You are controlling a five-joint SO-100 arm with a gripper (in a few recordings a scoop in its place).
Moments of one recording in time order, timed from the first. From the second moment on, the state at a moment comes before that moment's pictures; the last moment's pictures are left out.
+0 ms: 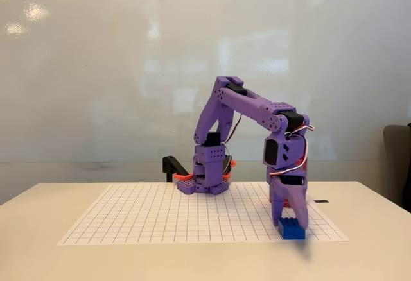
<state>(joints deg) -37.5 62.1 81.3 75.4 24.2</state>
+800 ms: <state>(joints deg) -27.2 72.1 91.4 63.1 24.2</state>
